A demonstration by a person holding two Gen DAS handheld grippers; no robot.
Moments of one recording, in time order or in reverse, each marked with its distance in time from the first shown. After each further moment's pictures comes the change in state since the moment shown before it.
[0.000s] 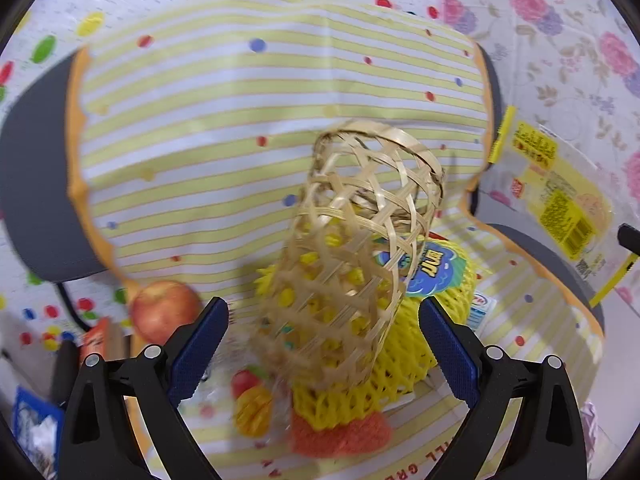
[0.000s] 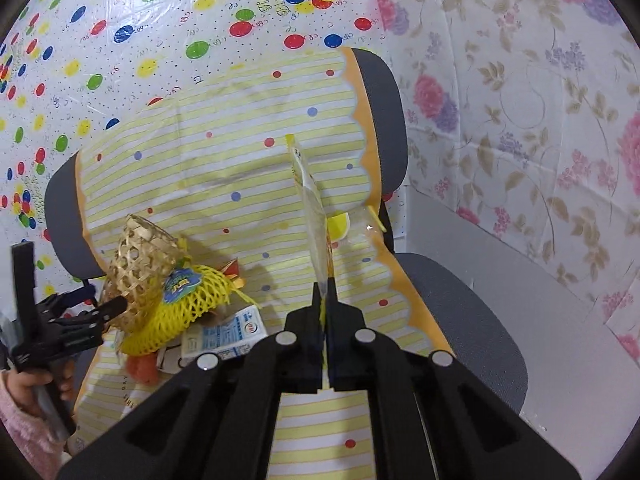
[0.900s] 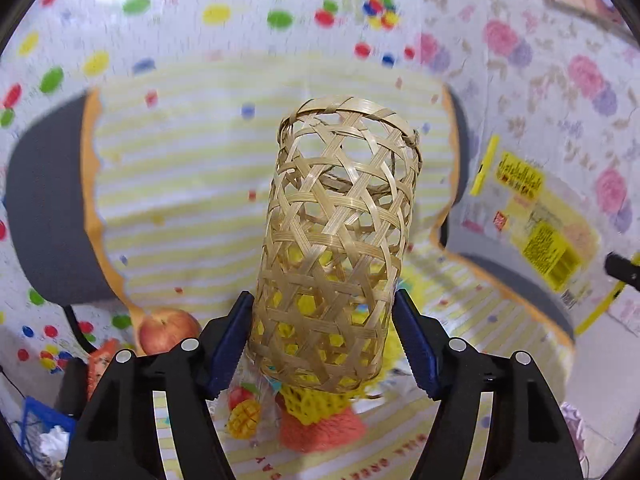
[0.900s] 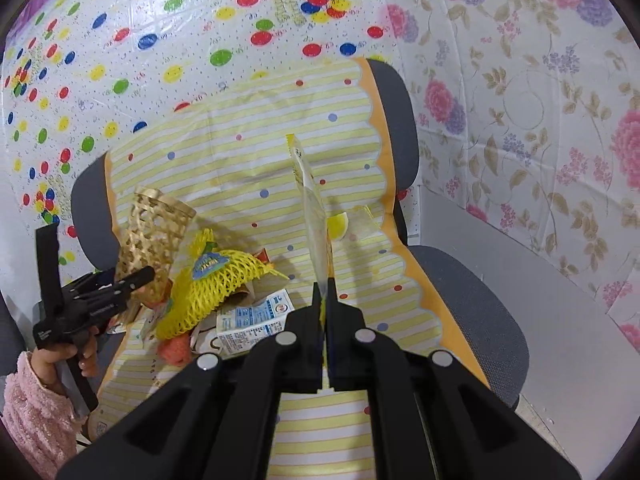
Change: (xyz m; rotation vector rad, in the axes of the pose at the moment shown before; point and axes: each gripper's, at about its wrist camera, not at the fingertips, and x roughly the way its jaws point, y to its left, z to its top) left arm -0.072 -0.015 0.010 0.014 -0.144 -0.035; right arm -0.054 0.004 -0.011 0.002 -0.048 0.052
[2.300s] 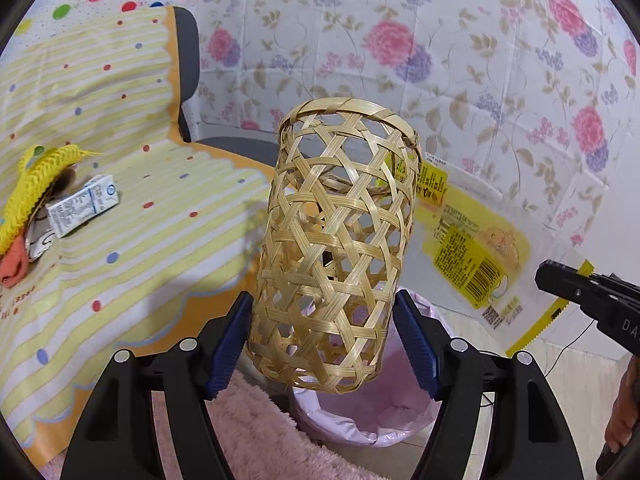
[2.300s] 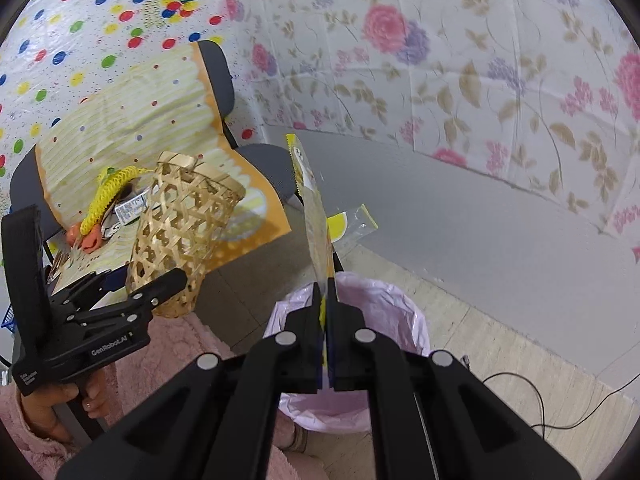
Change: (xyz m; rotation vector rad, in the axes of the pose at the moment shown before) left arm -0.057 -0.286 -0.177 0.216 0.206 -0.447; right arm -0.196 -0.092 -0.212 0.249 0.113 -0.391
